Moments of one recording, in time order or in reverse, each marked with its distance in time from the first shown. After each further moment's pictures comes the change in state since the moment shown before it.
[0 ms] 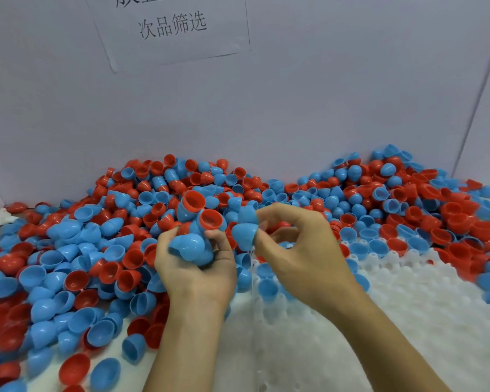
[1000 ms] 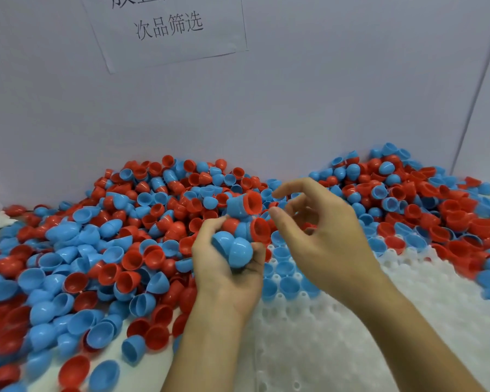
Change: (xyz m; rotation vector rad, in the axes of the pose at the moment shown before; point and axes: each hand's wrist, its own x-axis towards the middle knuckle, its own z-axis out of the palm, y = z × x) left_hand -0.014 -0.022 0.008 0.355 -0.102 -0.245; right_hand 0.007 0.001 -0.020 -0.064 0.128 -0.096
